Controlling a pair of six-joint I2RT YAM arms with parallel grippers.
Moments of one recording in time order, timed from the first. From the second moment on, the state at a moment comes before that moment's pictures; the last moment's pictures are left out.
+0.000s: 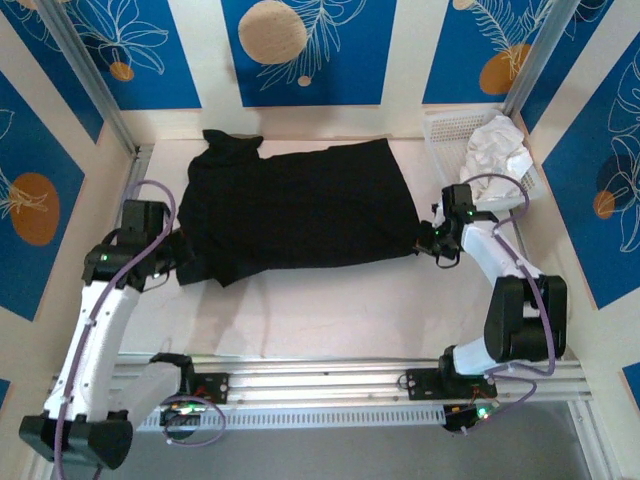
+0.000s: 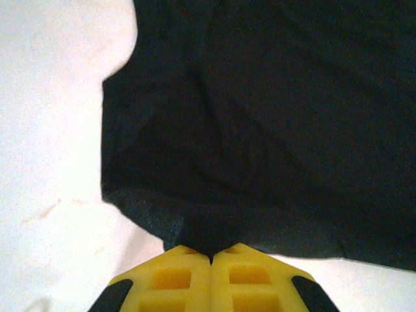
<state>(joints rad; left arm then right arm) -0.08 0.98 1.12 -1.06 -0.01 -0.51 0.01 1.48 0.99 -0.70 -0.22 0.34</state>
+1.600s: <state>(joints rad) 0.05 1.59 1.08 -0.37 -0.02 -0.51 0.21 1.99 1.57 -0.83 0.09 0.12</state>
